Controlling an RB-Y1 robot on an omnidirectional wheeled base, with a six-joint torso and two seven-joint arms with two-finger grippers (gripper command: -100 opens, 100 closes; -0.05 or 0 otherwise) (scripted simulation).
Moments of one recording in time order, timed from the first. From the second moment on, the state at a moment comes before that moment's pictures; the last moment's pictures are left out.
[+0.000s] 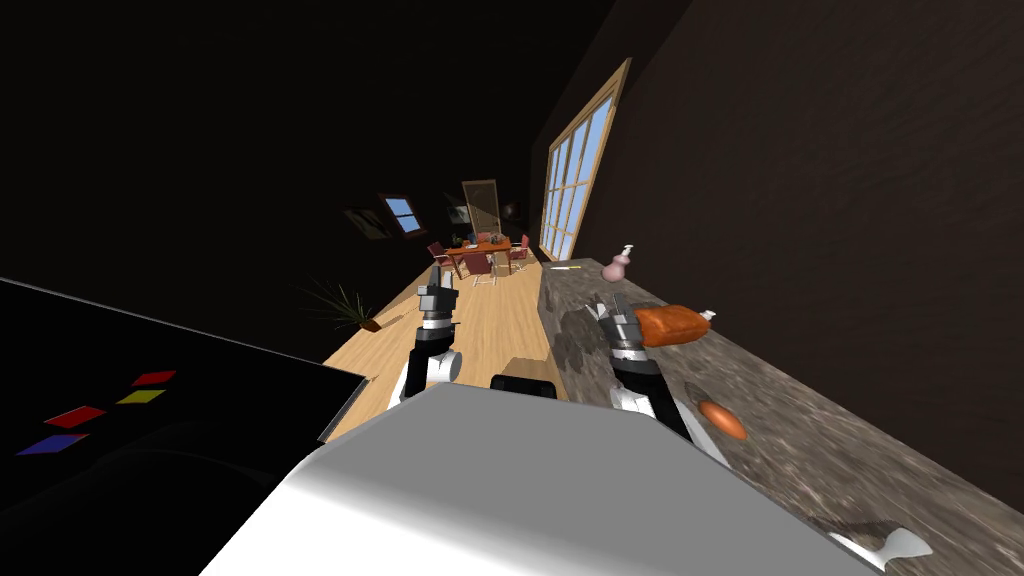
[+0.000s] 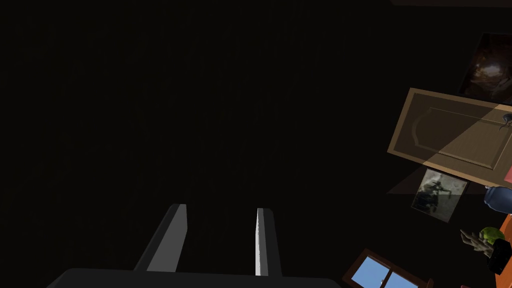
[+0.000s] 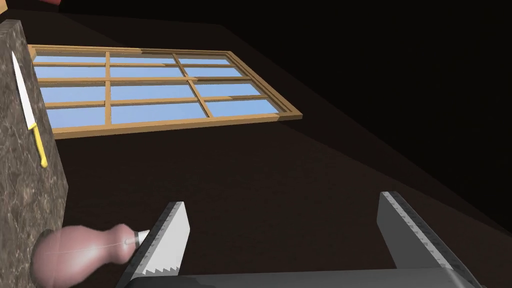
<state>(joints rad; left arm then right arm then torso) 0.48 0.01 -0.04 -2.35 -0.03 -0.42 0.11 0.54 -0.23 0.03 -2.15 0.01 -0.43 -0.09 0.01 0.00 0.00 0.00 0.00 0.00</state>
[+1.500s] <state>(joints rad) 0.48 0.01 -0.04 -2.35 -0.03 -0.42 0.11 0.64 -0.63 0.06 -1.94 -0.02 -0.41 0.02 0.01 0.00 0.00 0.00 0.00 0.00</state>
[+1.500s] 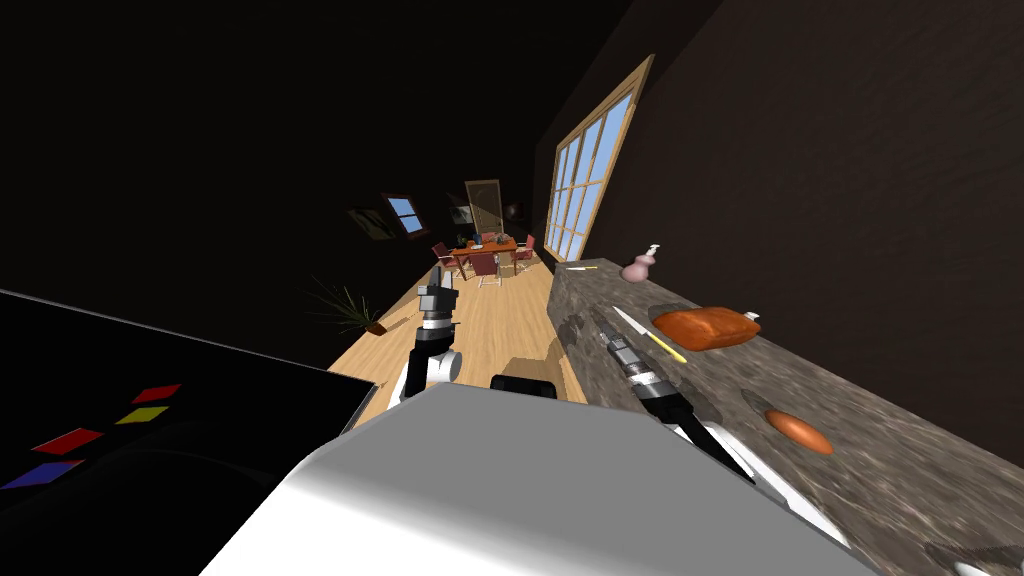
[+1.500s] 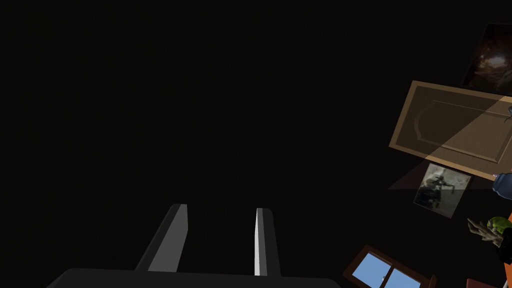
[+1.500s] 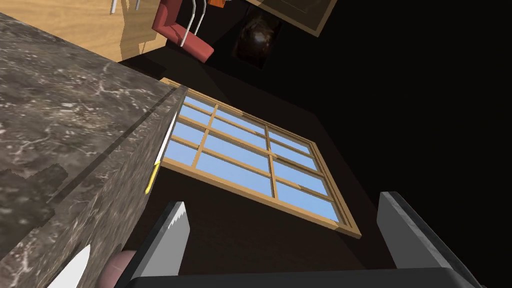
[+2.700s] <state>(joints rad) 0.48 0.01 -0.04 -2.35 -0.03 -0.42 0.11 0.74 -0.96 0.08 -1.77 -0.02 -0.39 0.15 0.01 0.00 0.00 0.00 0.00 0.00</state>
